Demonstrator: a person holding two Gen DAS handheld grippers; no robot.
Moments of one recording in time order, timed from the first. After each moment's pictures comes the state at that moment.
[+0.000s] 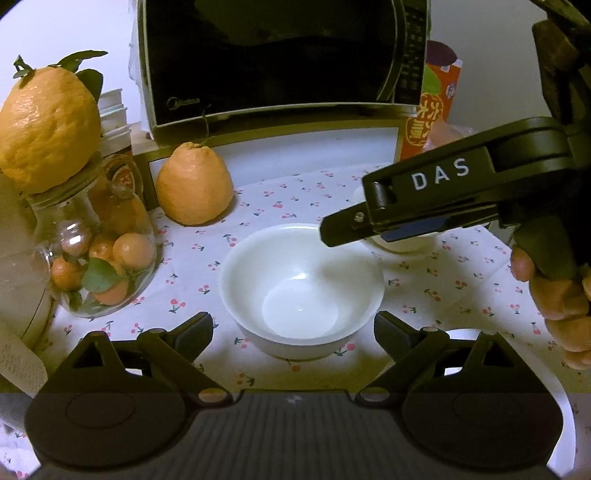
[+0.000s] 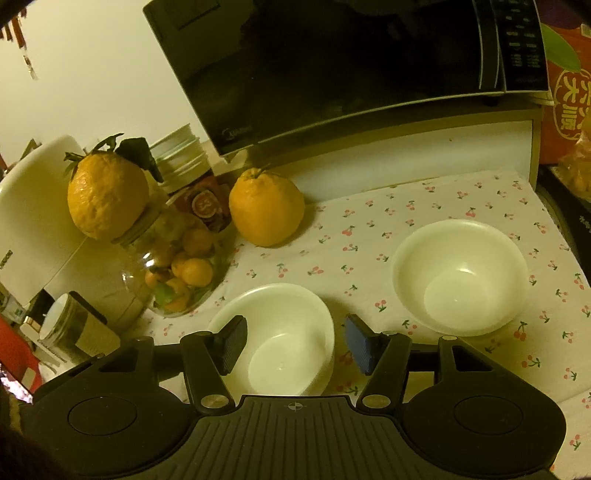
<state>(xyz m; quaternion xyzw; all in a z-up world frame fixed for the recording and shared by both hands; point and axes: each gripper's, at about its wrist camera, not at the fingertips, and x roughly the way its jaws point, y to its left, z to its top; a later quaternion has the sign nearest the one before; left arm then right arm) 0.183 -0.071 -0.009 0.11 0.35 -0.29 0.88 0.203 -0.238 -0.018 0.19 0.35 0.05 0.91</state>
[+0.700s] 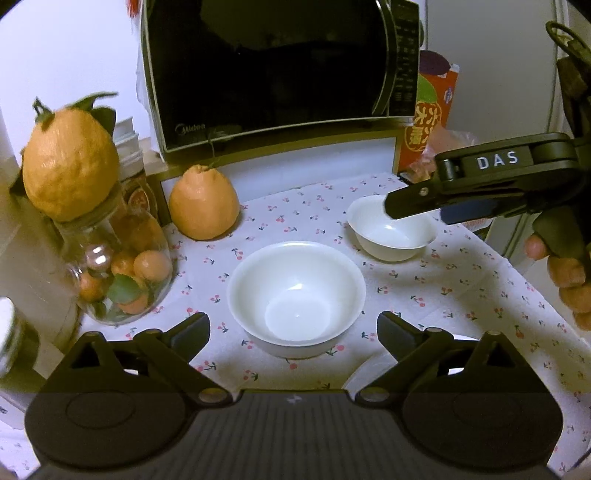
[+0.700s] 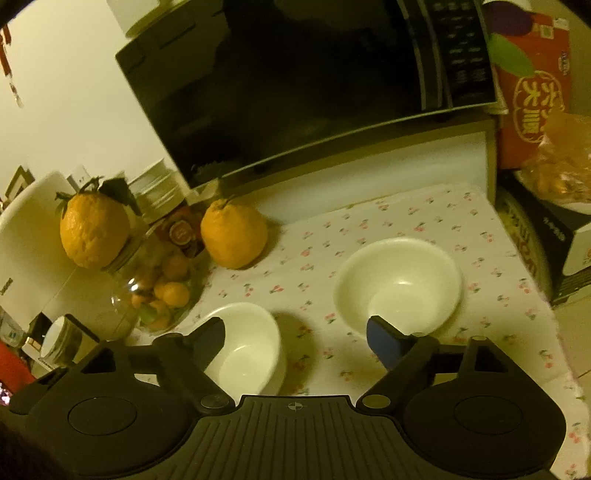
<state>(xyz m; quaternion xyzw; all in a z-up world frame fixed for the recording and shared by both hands) 0.162 -0.072 0.023 0.13 0.34 -0.28 0.89 0.171 -0.290 0.005 0.21 0.33 0.01 0.92</state>
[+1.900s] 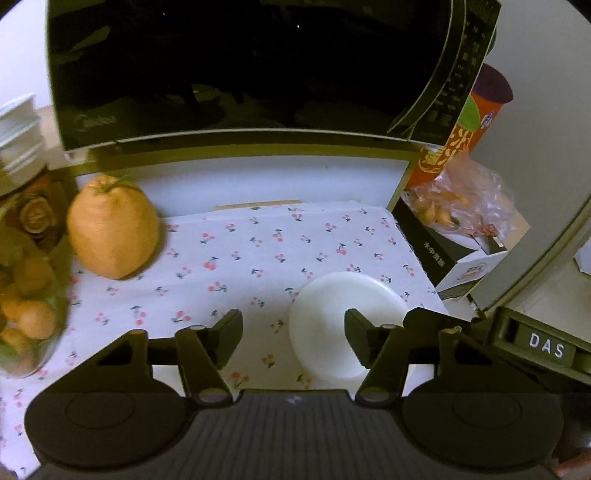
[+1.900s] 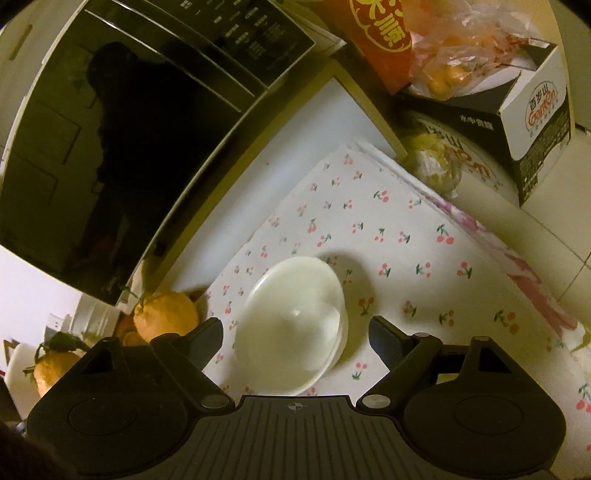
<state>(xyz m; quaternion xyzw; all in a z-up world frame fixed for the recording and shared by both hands) 0.276 -0.182 0.014 0.03 0.45 -0.27 0.85 0.185 -0.397 -0.052 0.44 0.31 -0.08 0.84</state>
